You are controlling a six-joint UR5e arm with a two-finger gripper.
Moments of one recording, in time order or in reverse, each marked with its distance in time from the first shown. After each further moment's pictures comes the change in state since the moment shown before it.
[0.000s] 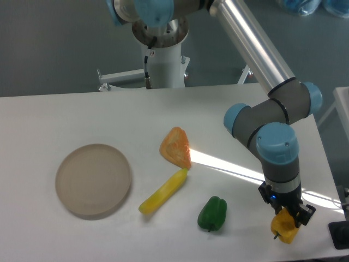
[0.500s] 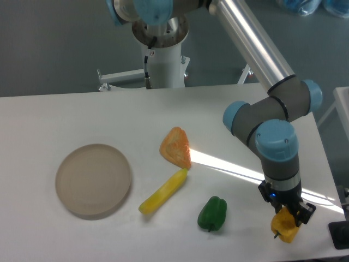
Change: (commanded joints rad) arm -0.002 0.049 -0.024 -0.009 -0.008 0.002
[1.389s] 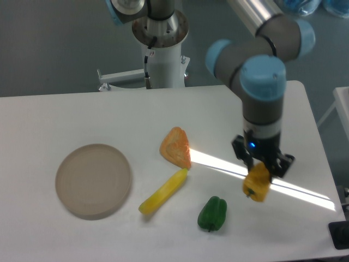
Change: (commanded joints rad) arm -0.069 0.379 -0.271 -0.233 -0.130 -0.297
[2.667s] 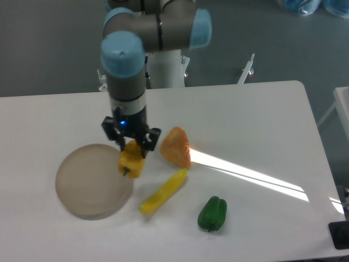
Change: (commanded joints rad) arm -0.357 0.025 -0.207 0.046 -0.057 -0.643
